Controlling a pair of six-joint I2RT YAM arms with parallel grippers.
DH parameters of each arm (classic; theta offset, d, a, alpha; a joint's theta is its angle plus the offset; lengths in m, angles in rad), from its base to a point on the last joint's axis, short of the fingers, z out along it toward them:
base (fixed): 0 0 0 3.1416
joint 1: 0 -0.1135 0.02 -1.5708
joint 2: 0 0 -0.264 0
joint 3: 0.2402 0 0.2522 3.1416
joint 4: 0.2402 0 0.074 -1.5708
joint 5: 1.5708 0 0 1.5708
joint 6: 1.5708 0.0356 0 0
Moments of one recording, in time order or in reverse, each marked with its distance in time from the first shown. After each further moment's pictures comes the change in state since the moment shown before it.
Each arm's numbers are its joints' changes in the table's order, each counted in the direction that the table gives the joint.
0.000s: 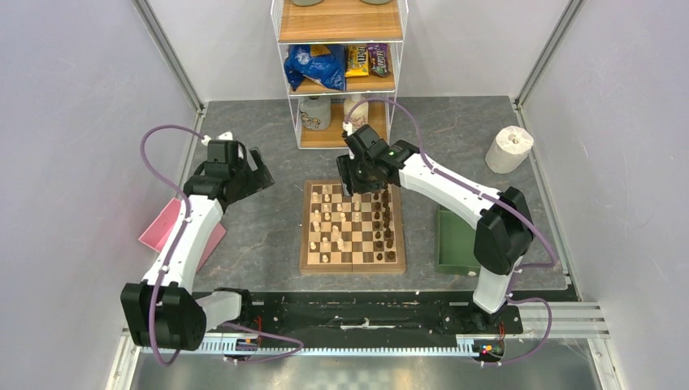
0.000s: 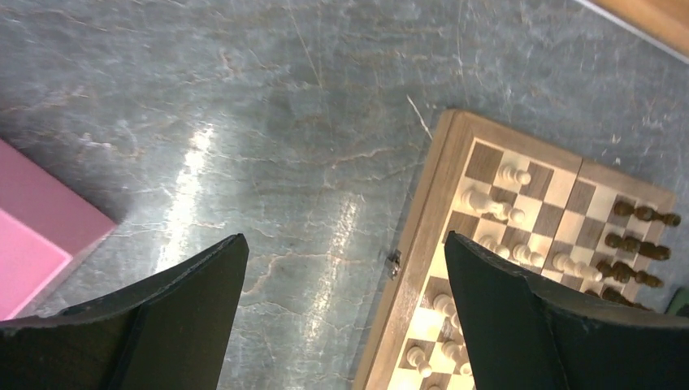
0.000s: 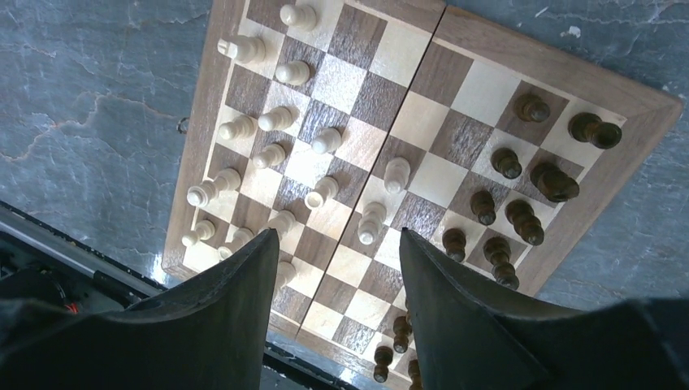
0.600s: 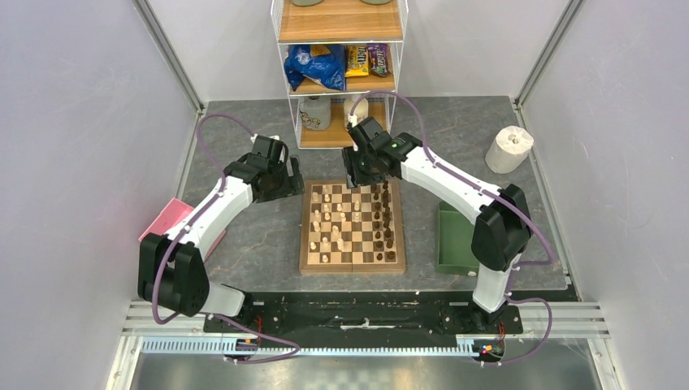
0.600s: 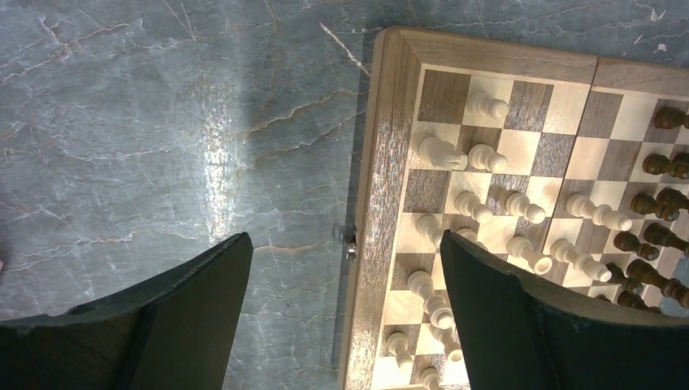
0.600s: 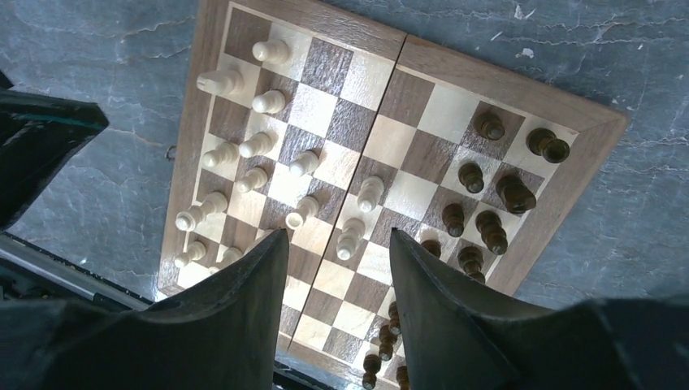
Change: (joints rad) left arm 0.246 -0.234 0.048 -0.013 -0.002 0.013; right arm 0.033 -0.027 0.066 0.031 0.021 -0.003
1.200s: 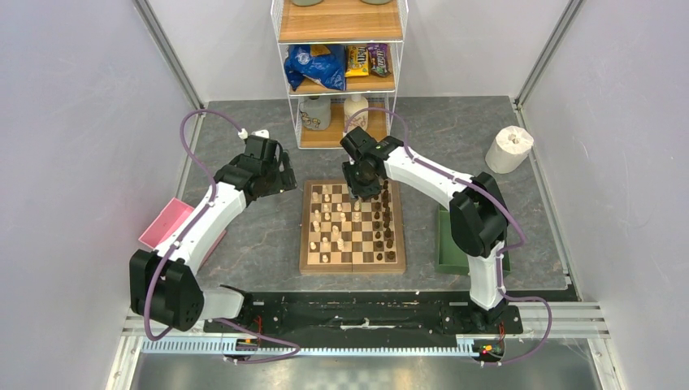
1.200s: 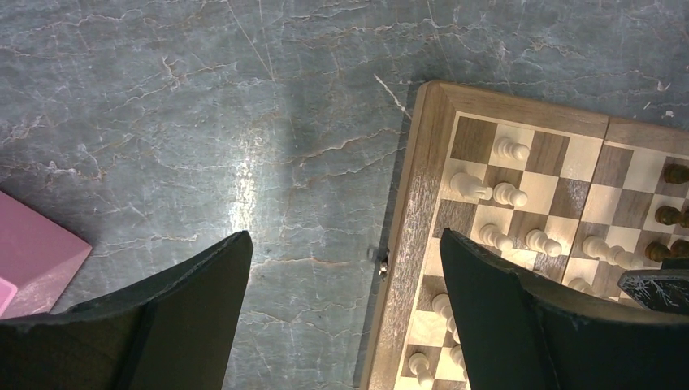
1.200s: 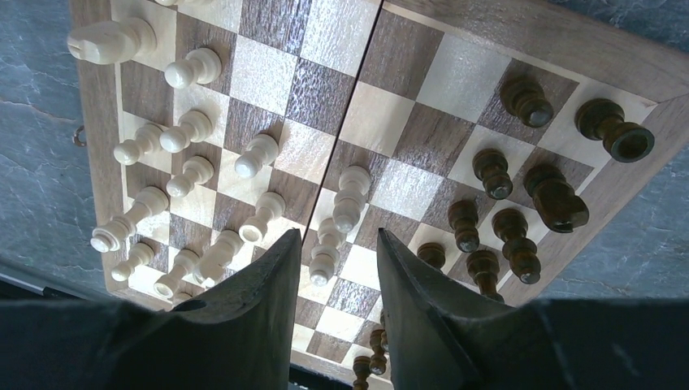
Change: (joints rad) left arm -0.001 0.088 0.000 -0.002 -0.161 -0.002; right arm 0.011 -0.173 0.043 0.085 -0.048 0.006
